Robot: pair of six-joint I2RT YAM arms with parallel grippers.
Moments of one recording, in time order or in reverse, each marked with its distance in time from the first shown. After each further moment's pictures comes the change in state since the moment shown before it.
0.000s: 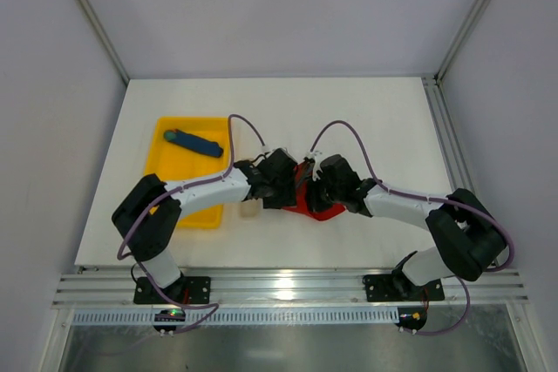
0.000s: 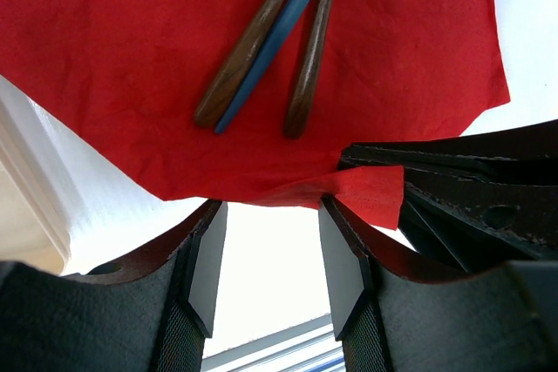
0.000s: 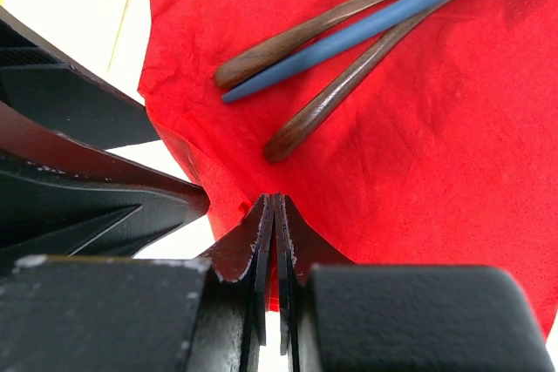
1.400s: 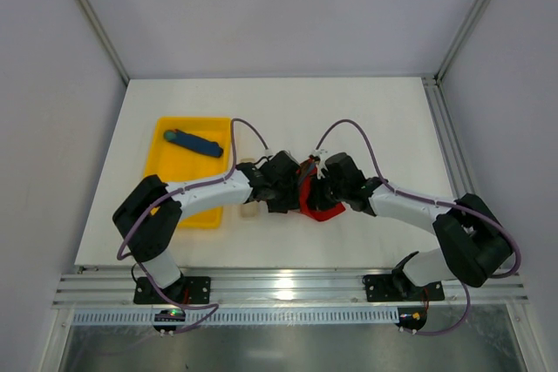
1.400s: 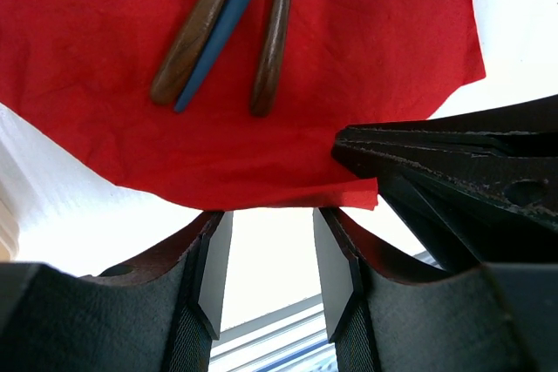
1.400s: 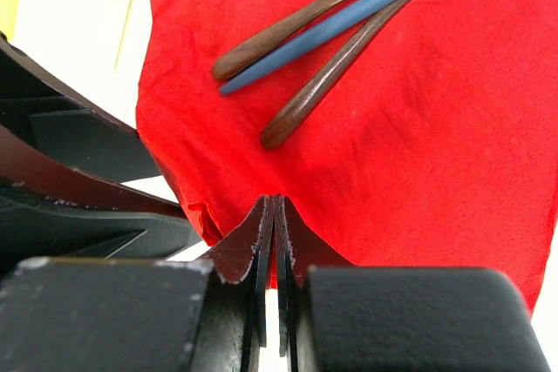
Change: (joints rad) left arm -0.026 0.002 0.000 0.008 0.047 -0.041; right arm -0.031 -0.042 0.000 -0.052 -0.021 0.024
